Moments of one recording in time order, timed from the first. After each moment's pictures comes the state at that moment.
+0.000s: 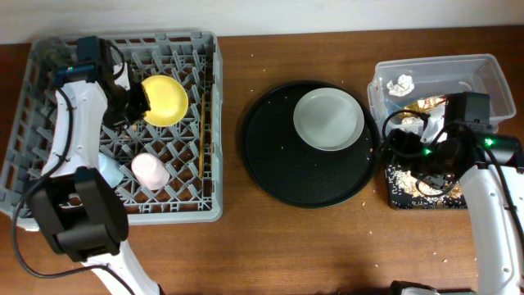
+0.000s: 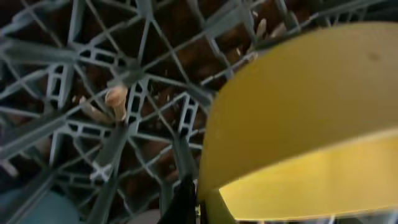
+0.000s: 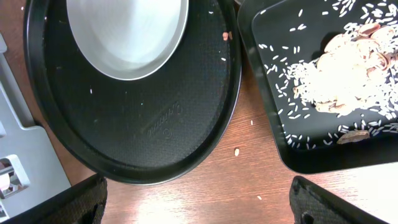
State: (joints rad) left arm 0.16 2.03 1.81 -1.08 0.15 -0.15; right arm -0.19 1.34 1.21 -1.12 -0.29 0.29
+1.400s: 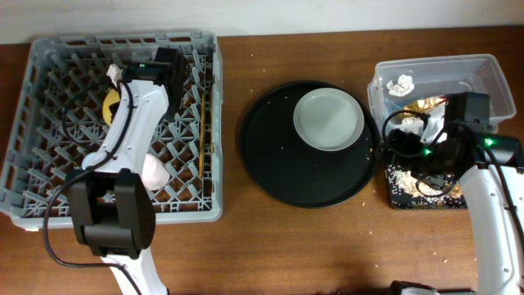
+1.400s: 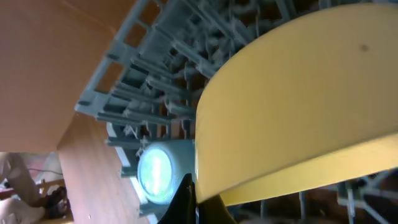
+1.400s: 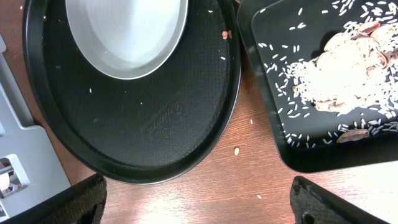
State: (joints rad) left arm -0.13 2.03 1.77 -1.31 -0.88 -0.75; right arm -0.19 1.34 1.21 -1.13 -0.29 0.29
